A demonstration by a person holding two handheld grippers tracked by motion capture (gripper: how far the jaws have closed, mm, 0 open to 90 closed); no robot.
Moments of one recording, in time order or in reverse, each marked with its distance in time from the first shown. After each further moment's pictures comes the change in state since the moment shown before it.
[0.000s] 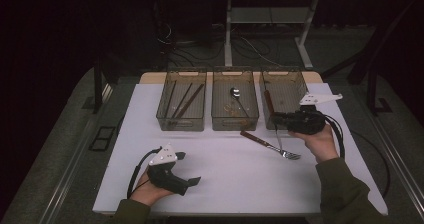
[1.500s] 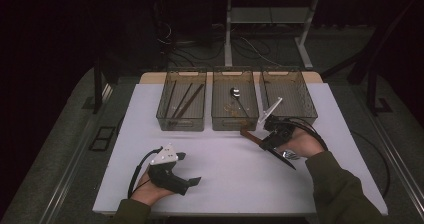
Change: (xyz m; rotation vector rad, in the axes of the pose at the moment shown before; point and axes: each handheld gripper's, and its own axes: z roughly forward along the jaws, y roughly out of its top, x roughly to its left) left arm 0.000 -0.001 0.003 0.010 0.003 -0.015; right arm 0.024 -0.005 0.076 0.716 0.049 -0.185
